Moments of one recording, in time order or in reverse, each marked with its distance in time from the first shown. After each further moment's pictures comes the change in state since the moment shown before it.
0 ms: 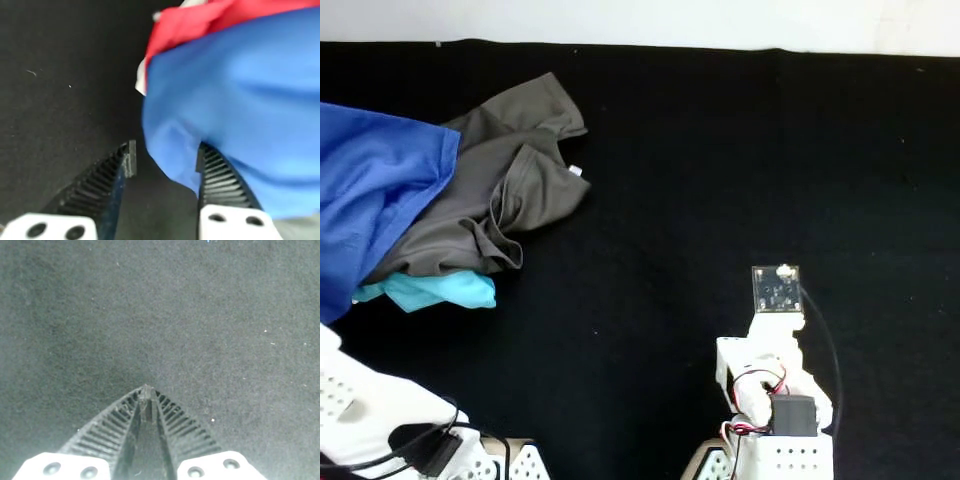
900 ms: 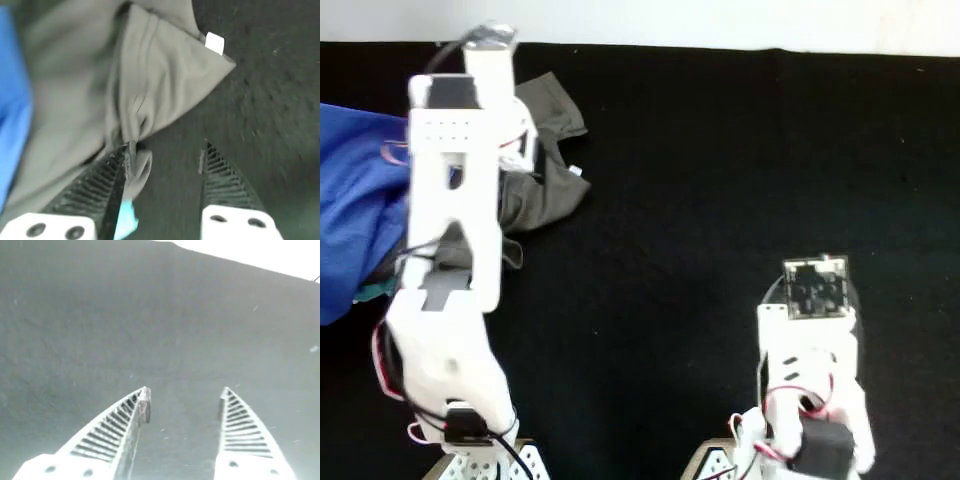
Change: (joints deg) left arm 57.9 5.7 3.5 -3.3 0.1; right arm 10.9 1.9 -27.9 -2.1 17.1
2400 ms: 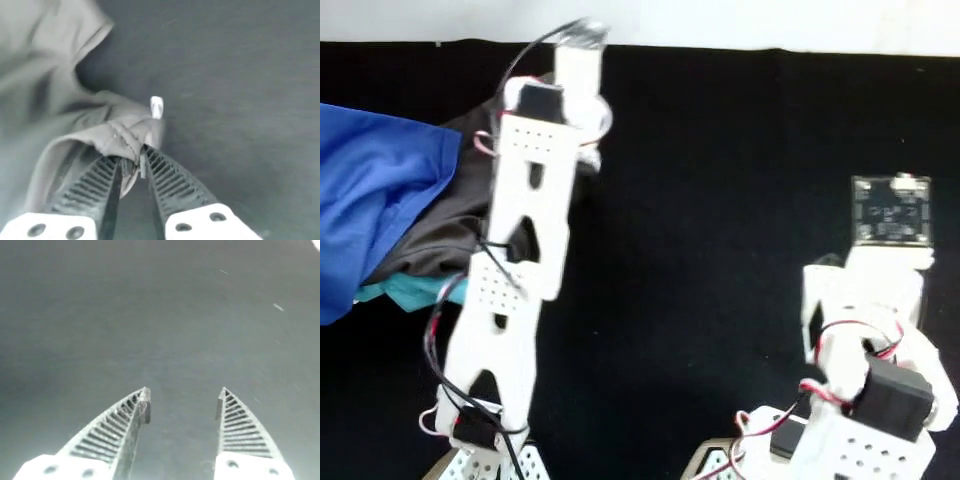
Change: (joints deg) left arm 15.6 27.5 -54.0 12.8 -0.1; right arm 11.0 38.6 -38.2 12.7 -1.9
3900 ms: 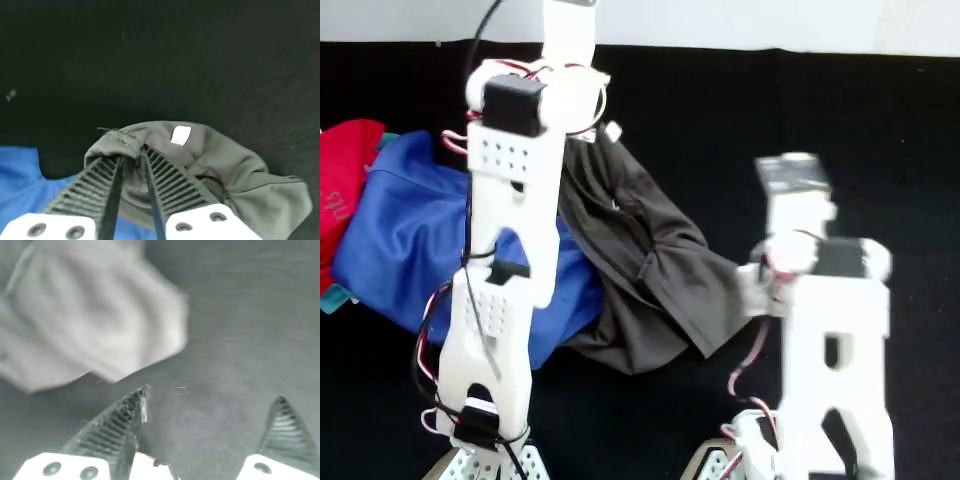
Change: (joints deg) left arm -1.6 -13.9 2.1 2.3 -0.3; right arm -24.7 30.9 0.7 7.8 -4.0
